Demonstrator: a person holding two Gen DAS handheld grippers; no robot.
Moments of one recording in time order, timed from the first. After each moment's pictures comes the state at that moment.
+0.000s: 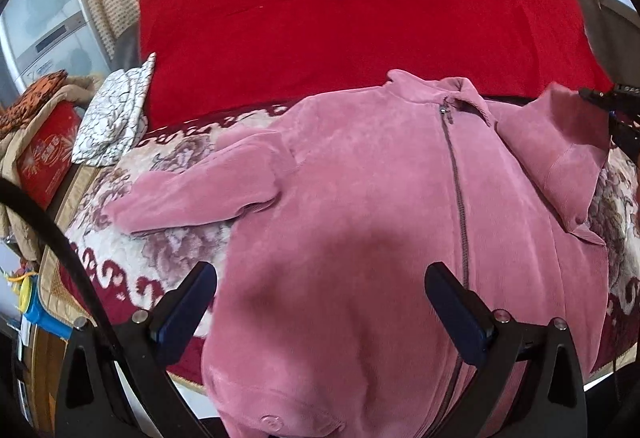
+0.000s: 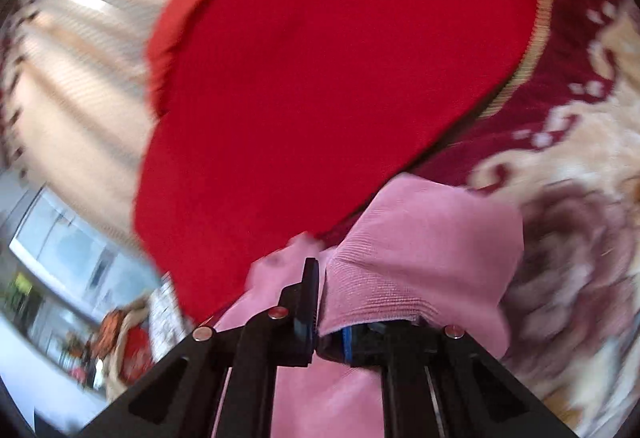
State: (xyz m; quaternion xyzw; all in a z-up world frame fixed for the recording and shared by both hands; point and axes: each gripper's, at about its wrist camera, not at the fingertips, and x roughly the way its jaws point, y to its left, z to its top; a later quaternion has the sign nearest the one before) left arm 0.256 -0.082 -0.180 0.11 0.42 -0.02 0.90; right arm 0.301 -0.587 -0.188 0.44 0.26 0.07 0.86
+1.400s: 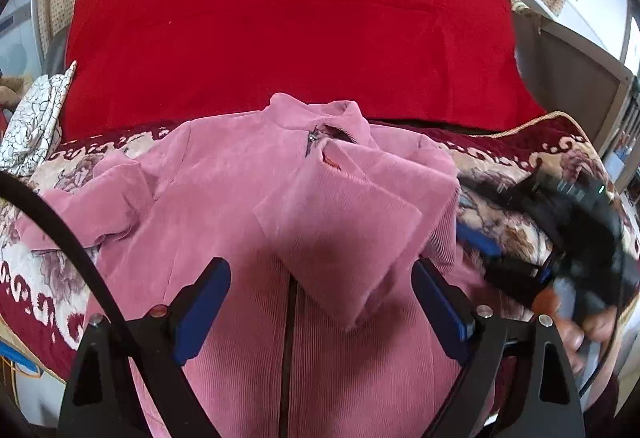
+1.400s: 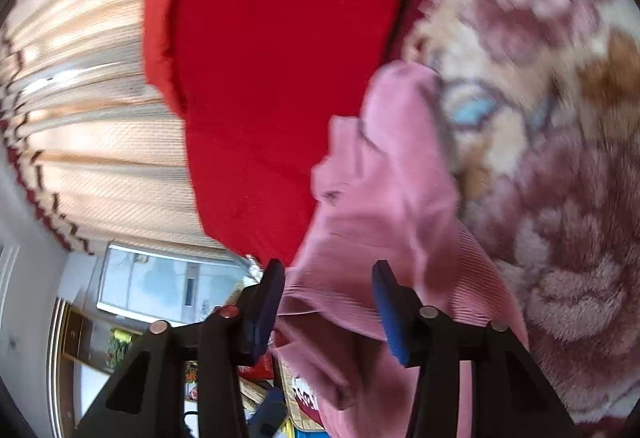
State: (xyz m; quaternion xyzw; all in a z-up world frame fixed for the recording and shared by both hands) left arm 0.262 -0.182 -0.184 0.03 0.41 -0.16 0.90; right arm 0.254 -0.521 -0.266 0.63 0.29 0.13 0.71
